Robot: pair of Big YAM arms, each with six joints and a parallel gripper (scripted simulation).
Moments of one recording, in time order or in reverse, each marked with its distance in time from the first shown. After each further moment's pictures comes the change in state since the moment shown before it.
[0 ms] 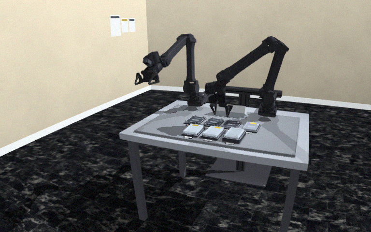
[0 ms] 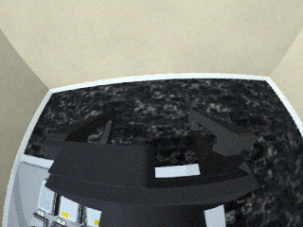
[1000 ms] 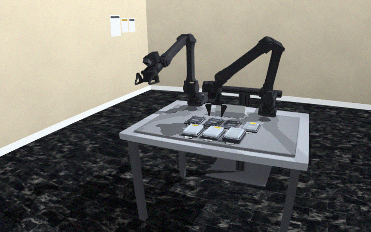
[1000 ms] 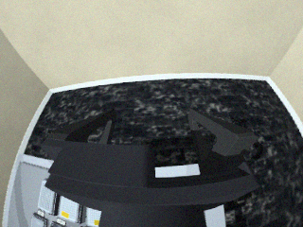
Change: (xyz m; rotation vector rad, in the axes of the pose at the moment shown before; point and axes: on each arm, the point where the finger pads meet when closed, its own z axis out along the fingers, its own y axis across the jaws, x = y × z) left arm -0.018 -0.033 0.004 -0.040 -0.297 -0.205; right arm 0.000 0.000 0.000 0.000 0.000 0.000
